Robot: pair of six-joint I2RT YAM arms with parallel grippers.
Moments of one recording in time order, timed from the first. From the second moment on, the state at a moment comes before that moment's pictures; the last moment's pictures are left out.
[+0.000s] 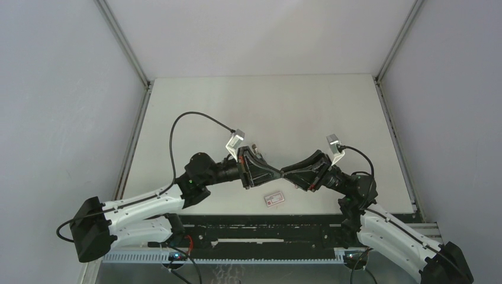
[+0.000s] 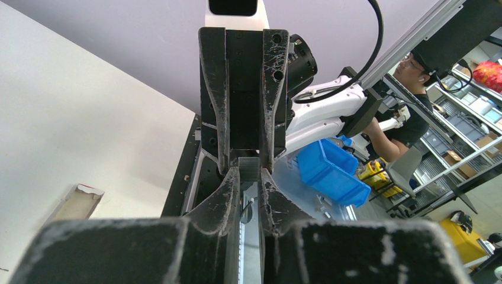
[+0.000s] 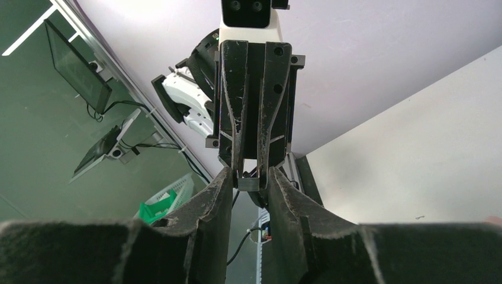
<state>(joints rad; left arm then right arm) -0.98 1.04 0.58 0.67 0.45 -0.76 0.63 0.66 0.21 0.96 -0.61 0.98</state>
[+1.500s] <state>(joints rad) -0.56 0.85 0.51 0.04 0.11 -0.51 0.65 0.98 0.61 0.04 -0.24 0.33</state>
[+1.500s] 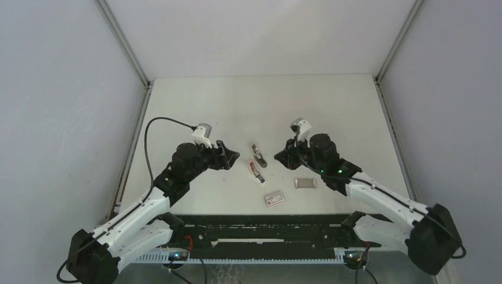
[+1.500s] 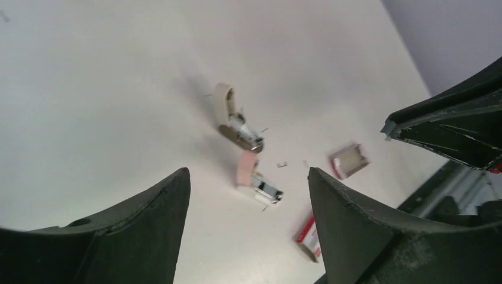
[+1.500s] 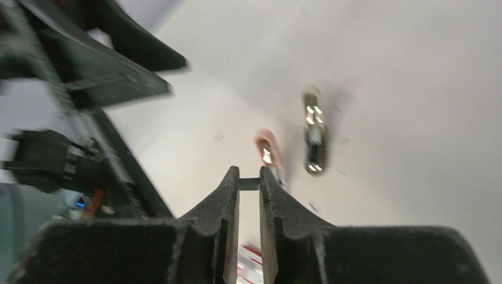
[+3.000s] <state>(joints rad) -0.56 0.93 0.40 0.05 -0.06 -0.34 0.81 1.76 1.03 -0.09 0.07 0.09</state>
